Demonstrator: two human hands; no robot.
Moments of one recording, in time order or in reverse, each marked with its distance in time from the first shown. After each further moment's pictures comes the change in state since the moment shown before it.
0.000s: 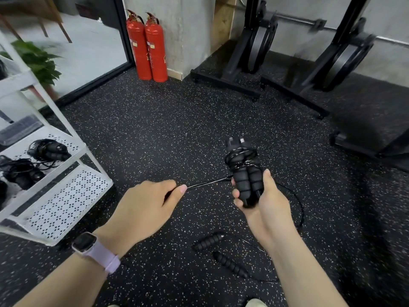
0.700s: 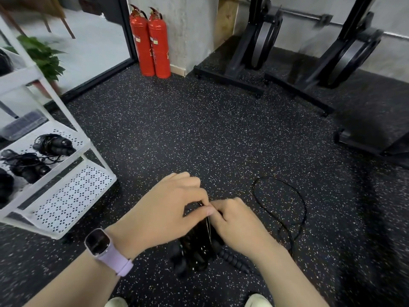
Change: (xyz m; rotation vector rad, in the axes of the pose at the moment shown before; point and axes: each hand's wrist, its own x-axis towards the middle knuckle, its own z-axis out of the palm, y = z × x) left_hand -0.006 0.022 -0.006 -0.126 -0.051 0.429; right_hand -0.015 0.037 0.004 -1.483 -0.472 -0.456
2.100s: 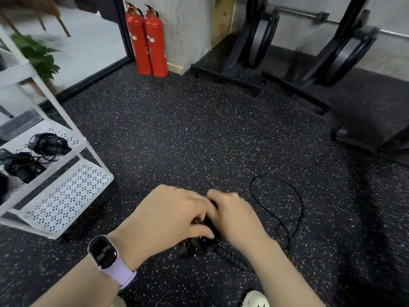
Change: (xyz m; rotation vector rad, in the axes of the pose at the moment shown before) left_hand 0.002 0.023 0.000 0.266 -0.110 0.026; right_hand 0.005 0.000 0.004 -0.150 0.055 0.111
